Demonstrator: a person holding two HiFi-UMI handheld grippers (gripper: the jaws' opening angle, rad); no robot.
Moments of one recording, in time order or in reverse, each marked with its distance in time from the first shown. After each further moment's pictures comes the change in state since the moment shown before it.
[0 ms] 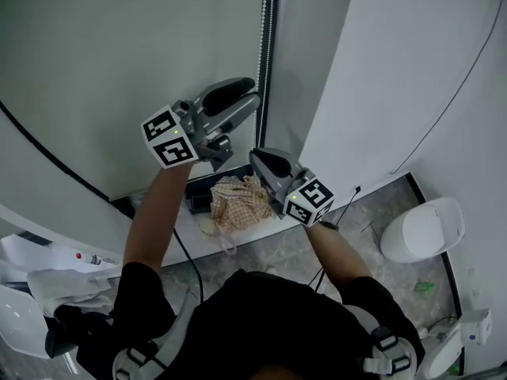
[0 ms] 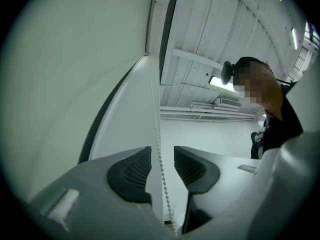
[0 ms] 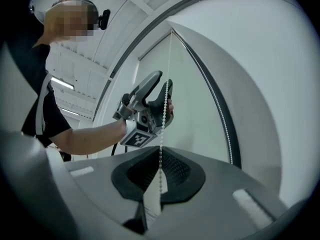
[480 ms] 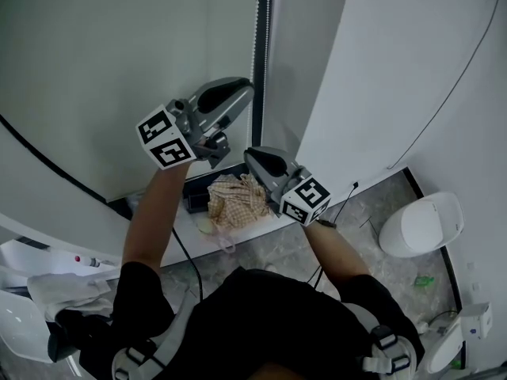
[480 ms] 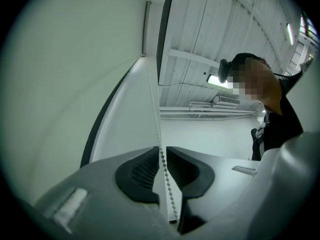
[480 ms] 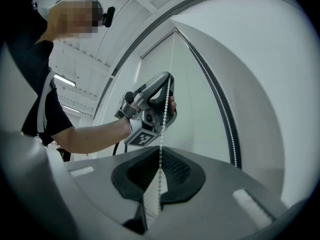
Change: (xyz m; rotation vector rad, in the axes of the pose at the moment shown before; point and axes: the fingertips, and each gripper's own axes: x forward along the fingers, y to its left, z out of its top) left arm 0.004 0.000 0.006 0.044 -0.008 -0.006; right arm 0.004 0.004 0.003 -0.025 0.006 0.006
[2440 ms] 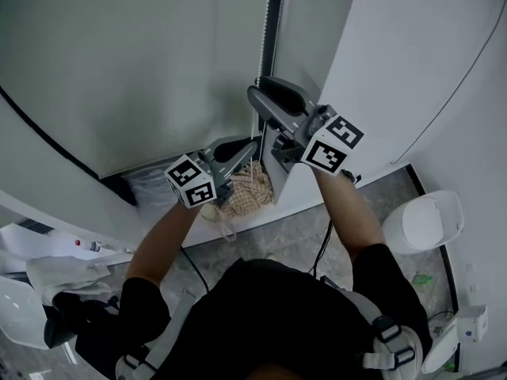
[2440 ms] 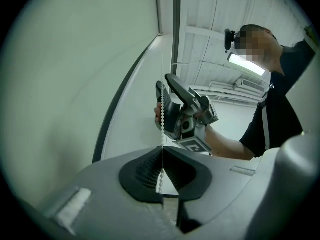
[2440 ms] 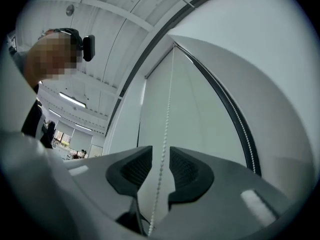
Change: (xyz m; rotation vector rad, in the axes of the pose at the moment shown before) left arm -0.087 -0.032 -0.165 -0.124 0.221 0.252; right arm 0.029 -0.012 0.133 0.087 -0.171 0.139
